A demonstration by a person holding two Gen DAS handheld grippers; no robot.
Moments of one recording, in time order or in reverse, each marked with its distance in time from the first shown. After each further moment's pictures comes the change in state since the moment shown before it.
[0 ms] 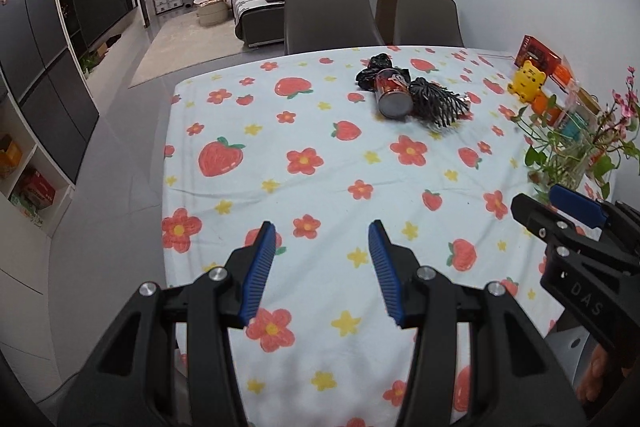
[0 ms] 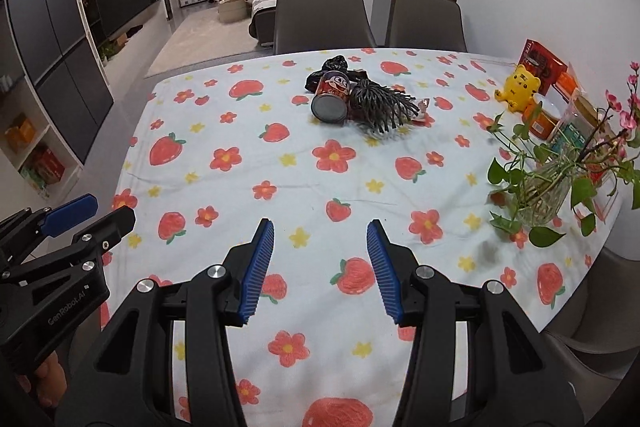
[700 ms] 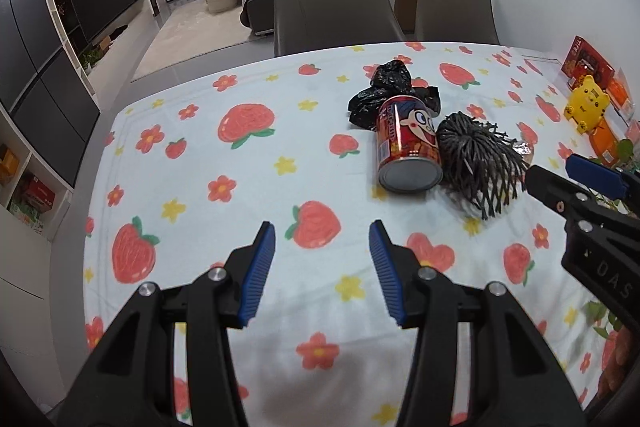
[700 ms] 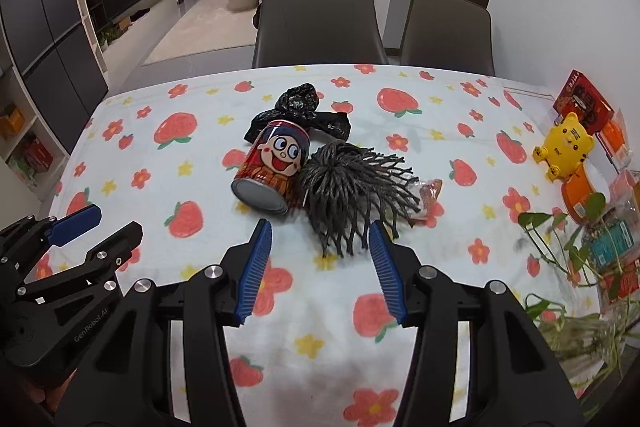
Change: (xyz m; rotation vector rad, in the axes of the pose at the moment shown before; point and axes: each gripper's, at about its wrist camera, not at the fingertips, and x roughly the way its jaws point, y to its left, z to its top) left arm 0.192 -0.066 0.128 -0.010 0.064 0.082; right arm 0.191 -0.088 0.141 -0.090 0.032 0.038
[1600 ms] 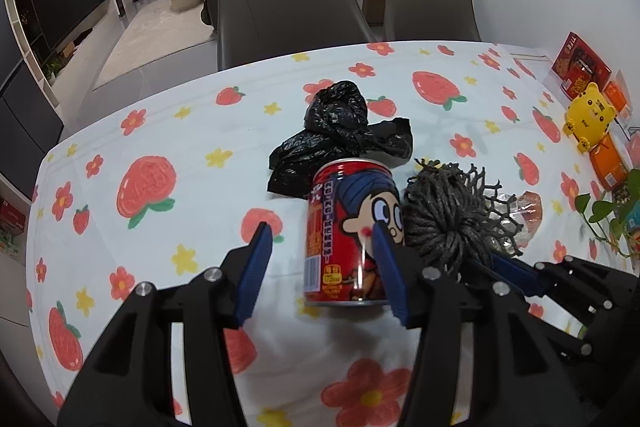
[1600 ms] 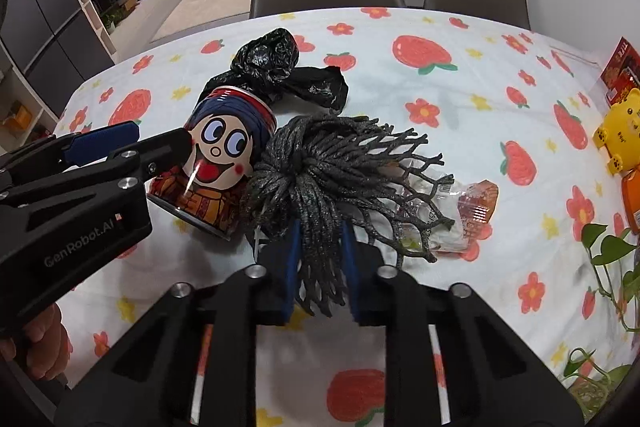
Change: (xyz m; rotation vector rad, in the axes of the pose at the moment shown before) left arm 0.083 -0.053 0.073 0.038 0.032 -0.106; right arm 0.102 -0.036 0.007 0.031 0.143 0.105
